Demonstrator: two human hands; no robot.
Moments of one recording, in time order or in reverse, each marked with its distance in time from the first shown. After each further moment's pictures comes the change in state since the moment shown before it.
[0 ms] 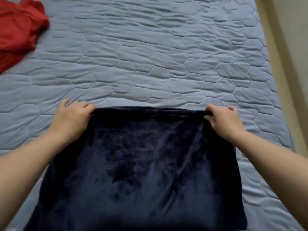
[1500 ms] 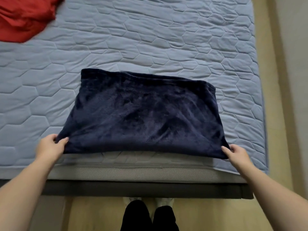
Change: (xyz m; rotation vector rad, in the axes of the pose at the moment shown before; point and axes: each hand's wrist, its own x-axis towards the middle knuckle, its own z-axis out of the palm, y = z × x) left_hand -0.257 0.000 -0.002 -0.724 -0.262 -0.999; right_hand -0.279 0.030 0.035 0.771 -0.239 0.715
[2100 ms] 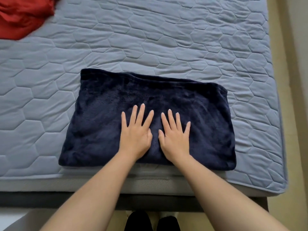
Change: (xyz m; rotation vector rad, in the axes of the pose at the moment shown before) left_hand -0.065 0.138 0.126 0.549 0.026 0.919; right_hand -0.028 -0.140 0.166 -0.736 0.058 -0.682
